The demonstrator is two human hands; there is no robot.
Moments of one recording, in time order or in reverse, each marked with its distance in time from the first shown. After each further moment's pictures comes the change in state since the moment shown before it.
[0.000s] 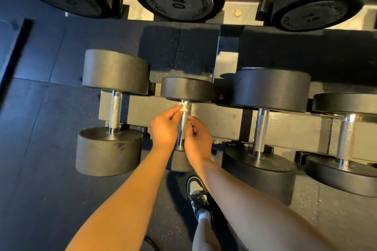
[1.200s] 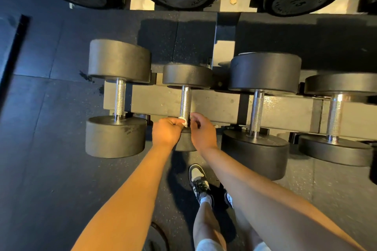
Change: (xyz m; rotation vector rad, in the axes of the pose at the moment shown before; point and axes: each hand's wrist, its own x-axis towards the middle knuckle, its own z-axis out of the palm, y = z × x) left_hand -0.044 -0.019 -0.021 0.290 -0.159 -0.207; right_hand -0.025 0.005 -0.025 -0.192 -0.120 0.029
